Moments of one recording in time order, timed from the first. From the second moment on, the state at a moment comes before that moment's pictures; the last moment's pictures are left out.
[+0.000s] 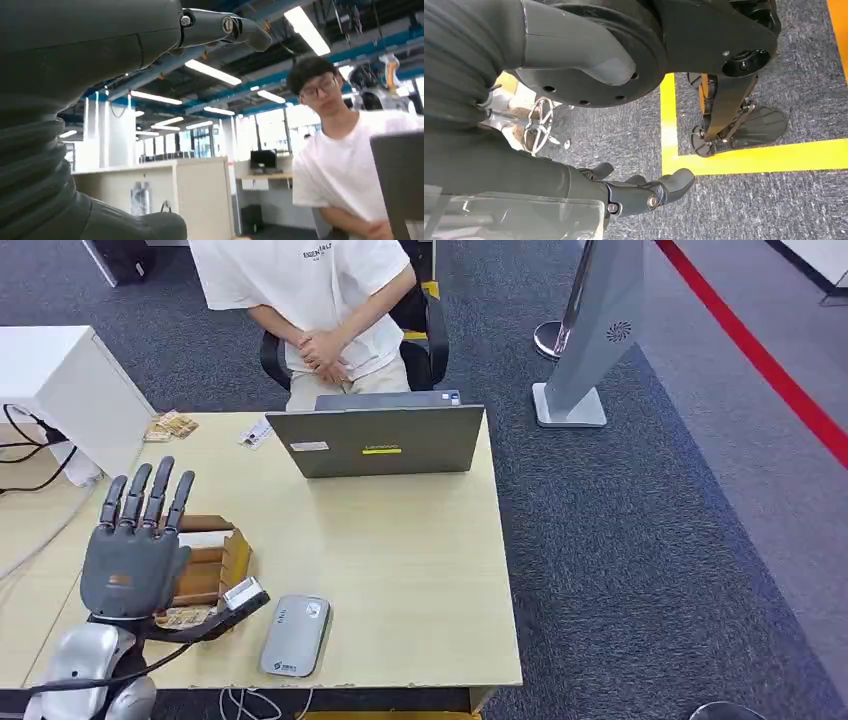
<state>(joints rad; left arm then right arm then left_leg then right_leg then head) -0.11 0.21 -0.21 -1.74 -1.35 0.32 0.03 -0.04 0.14 -0.43 -0.19 0.37 -0.03 0.02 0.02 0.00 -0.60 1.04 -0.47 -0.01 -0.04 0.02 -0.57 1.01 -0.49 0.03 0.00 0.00</state>
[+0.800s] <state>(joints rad) -0.10 0.27 -0.32 -1.66 -1.10 0.07 -0.08 -0.04 0.14 -0.47 -0.19 0.40 0.00 0.04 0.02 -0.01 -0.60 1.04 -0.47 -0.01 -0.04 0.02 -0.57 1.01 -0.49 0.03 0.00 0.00</state>
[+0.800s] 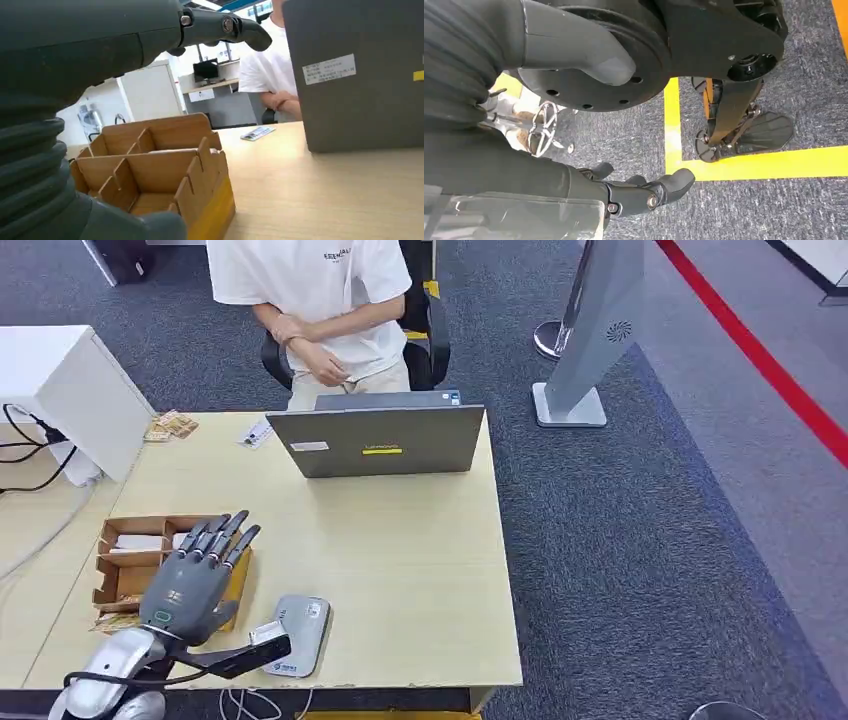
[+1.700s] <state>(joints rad) 0.11 0.31 -0.34 -1.77 -1.20 0.17 -0.04 -0.03 0.14 -0.50 -0.19 0.40 -0.02 0.07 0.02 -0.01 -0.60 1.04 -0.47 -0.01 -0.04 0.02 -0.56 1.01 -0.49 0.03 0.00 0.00</state>
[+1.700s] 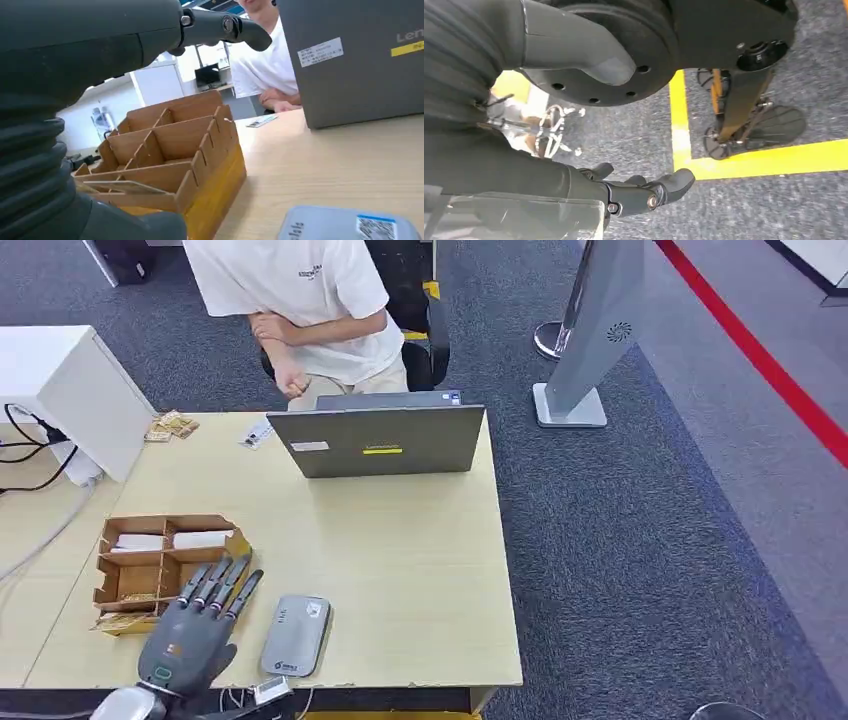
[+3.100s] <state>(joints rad) 0.21 0.19 -0.27 -1.81 -1.40 0.38 0.20 -0.03 0.16 -0.53 -0.19 0.45 -0.03 0.06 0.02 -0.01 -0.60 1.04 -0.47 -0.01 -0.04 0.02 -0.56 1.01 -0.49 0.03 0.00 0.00</state>
